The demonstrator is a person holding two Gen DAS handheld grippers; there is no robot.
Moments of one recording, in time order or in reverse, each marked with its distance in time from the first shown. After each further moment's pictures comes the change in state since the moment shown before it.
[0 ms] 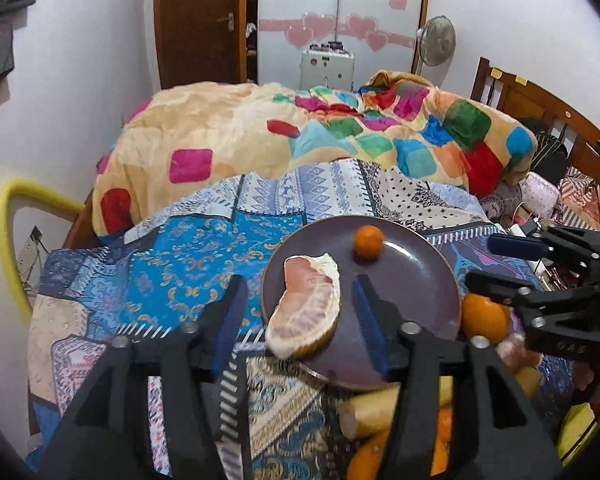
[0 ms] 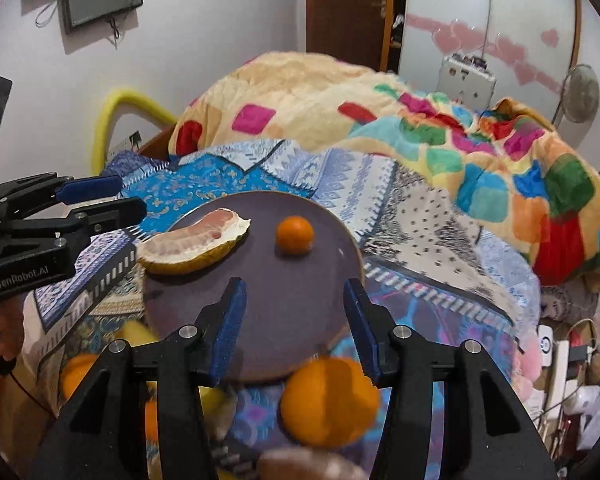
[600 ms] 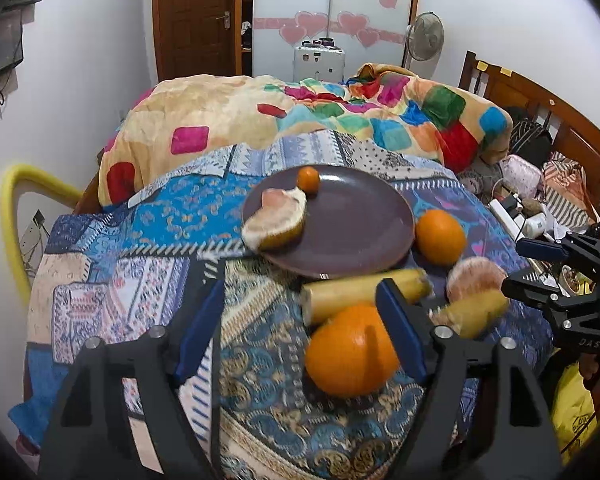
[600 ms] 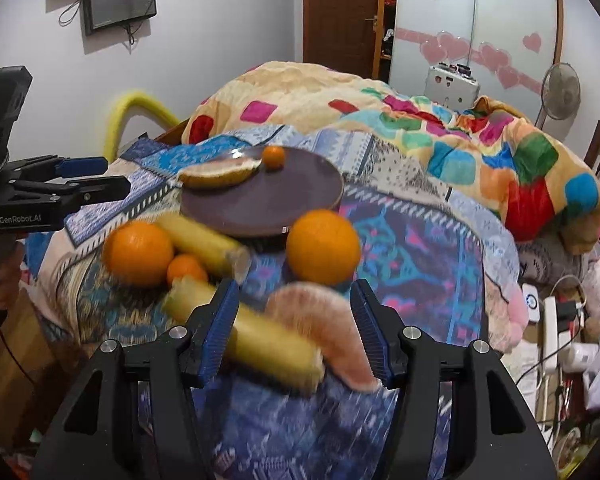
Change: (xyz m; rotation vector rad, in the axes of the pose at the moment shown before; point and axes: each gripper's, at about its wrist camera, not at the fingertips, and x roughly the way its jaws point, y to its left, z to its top) left arm -0.053 -0.030 -0.077 -0.001 0.019 -0.021; right arm -0.061 0.002 -0.100 -0.012 -0.041 -0.010
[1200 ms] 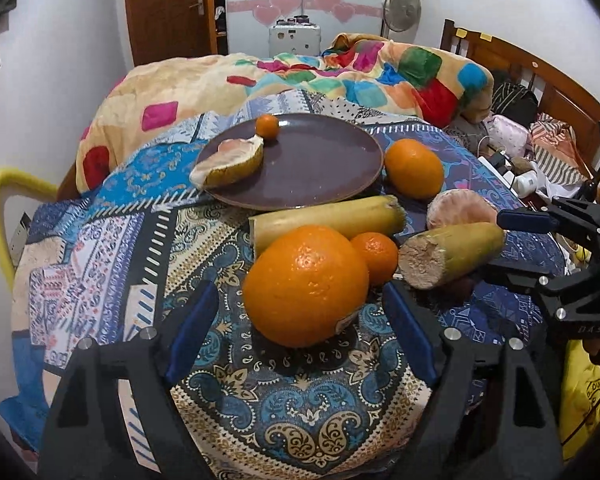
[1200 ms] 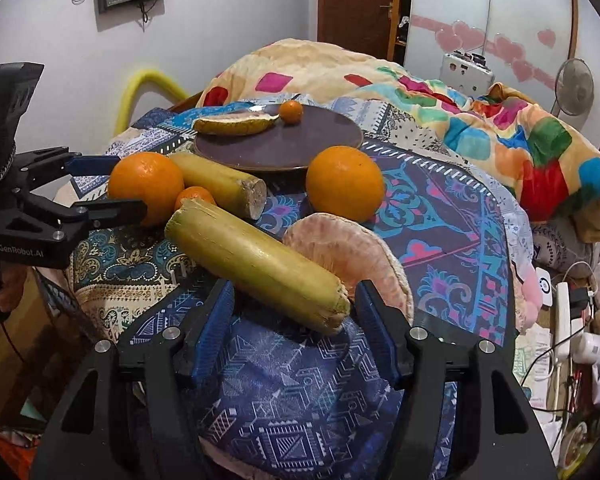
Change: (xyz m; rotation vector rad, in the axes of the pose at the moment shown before) left arm 0.023 -0.028 -0.044 0.074 0.070 -0.033; right arm 0.017 0.012 -0.033 -0.036 0.056 0.032
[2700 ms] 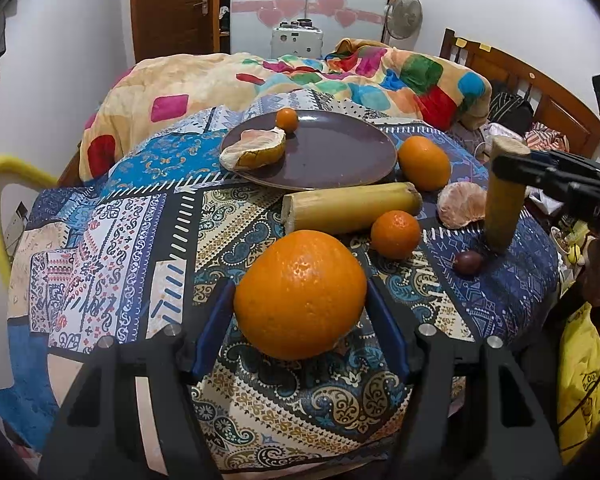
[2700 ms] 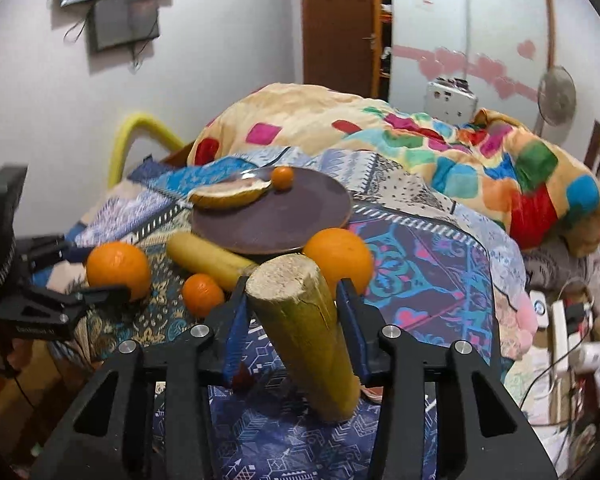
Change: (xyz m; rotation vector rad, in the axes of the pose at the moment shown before) left arm -0.016 0.032 -0.018 -0.025 -0.018 -0.035; right arm -0.030 -0.010 0.037 0.103 -0.159 -0.001
